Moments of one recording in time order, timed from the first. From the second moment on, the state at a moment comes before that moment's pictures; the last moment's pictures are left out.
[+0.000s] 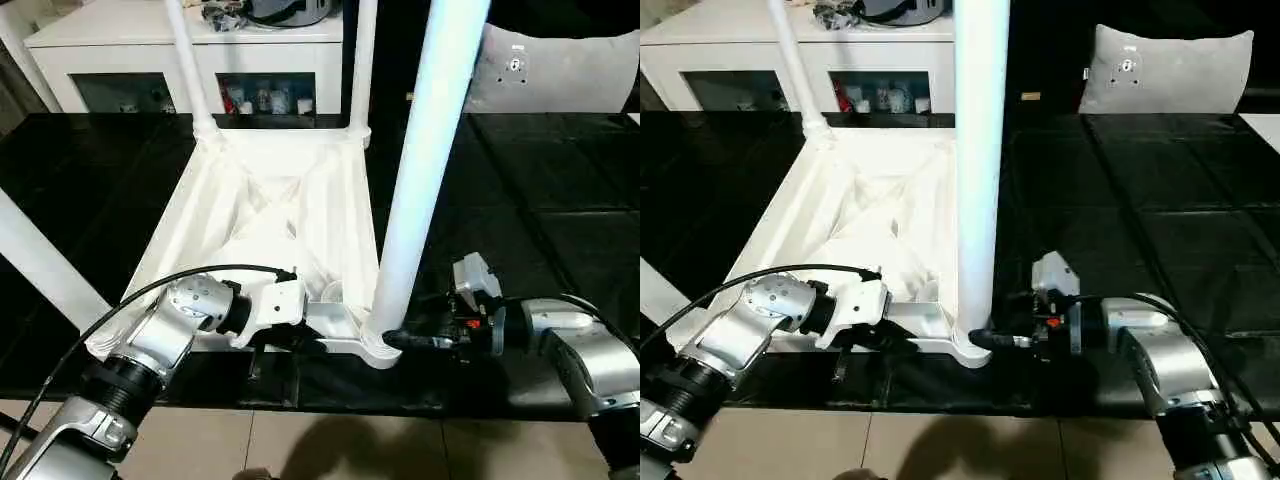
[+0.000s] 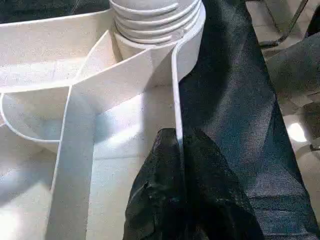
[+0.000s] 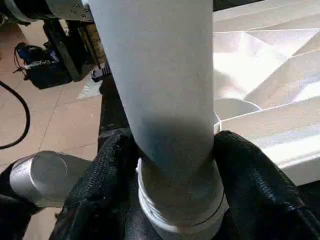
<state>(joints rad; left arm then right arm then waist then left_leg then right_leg) -0.48 0.45 -0.41 0.40 0.01 -0.05 -1.30 -0.28 -0.54 0.15 0.20 0.35 0.23 1.32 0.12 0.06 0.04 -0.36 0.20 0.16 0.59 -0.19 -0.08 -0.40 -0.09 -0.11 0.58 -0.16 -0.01</state>
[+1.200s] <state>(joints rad) -0.52 0.15 -0.29 0.46 0.15 0.33 -0.71 -0.47 -0.09 0.03 0.47 0.15 0.25 0.42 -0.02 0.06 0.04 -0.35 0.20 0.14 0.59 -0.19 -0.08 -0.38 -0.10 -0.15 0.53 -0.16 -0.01</state>
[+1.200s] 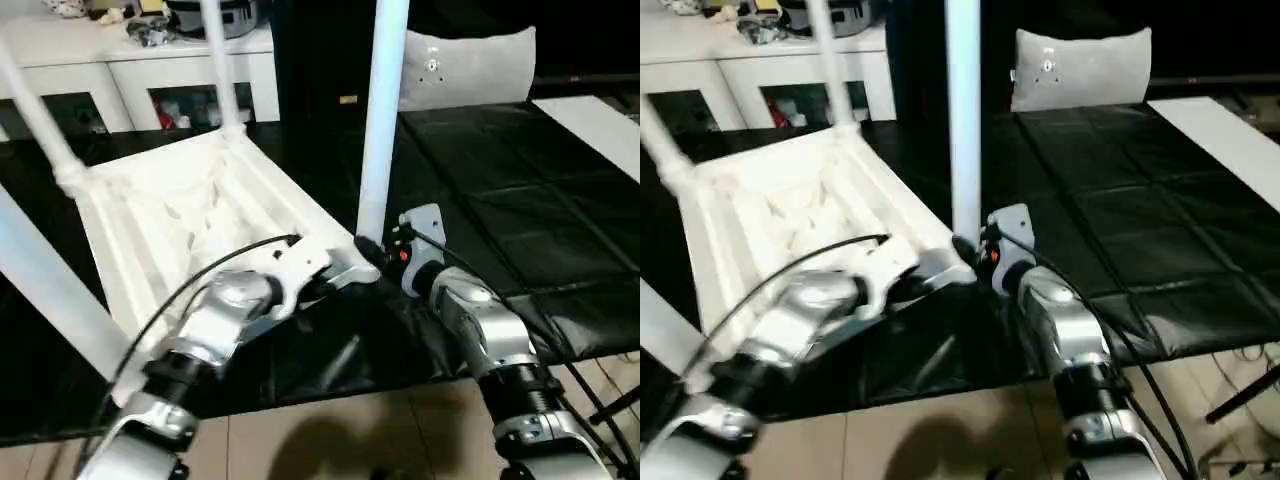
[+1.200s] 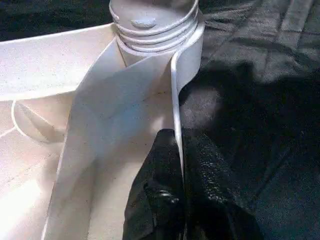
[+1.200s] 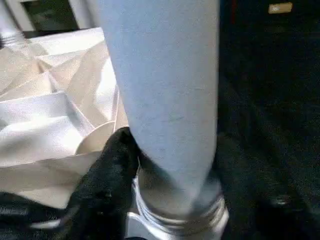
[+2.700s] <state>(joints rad) -0.51 0.42 -0.41 0.46 0.02 -0.11 -1.30 -0.36 -0.55 0.17 0.26 0.32 0.25 1.40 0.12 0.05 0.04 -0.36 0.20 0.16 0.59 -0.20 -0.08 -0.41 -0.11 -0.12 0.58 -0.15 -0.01</state>
